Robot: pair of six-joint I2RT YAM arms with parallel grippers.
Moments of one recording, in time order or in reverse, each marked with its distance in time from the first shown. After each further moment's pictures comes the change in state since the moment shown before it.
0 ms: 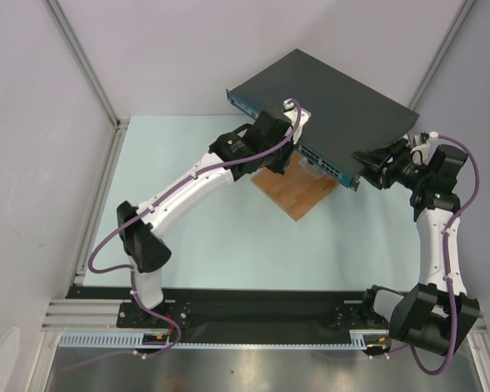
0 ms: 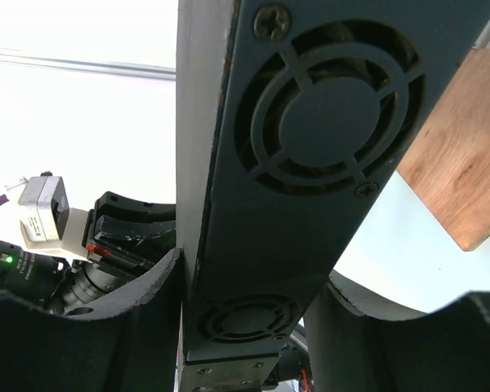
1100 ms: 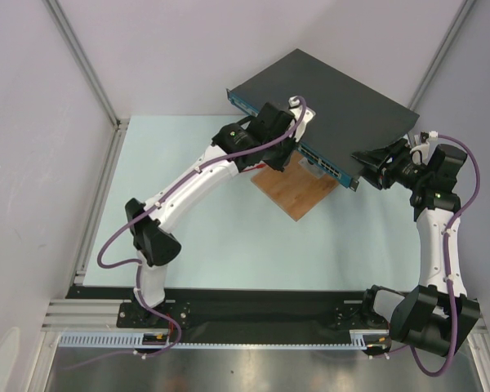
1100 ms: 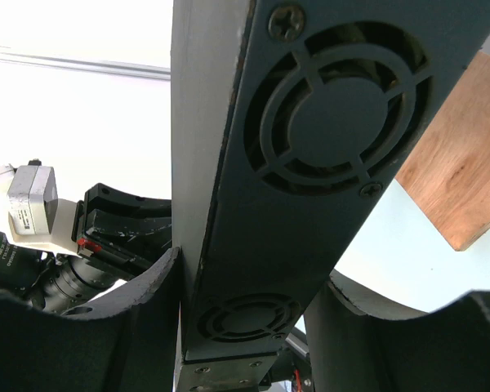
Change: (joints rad) left arm 0.011 0.090 0.180 -0.153 0.051 0.062; right arm 0.008 -0.006 0.011 -0.035 0.020 -0.035
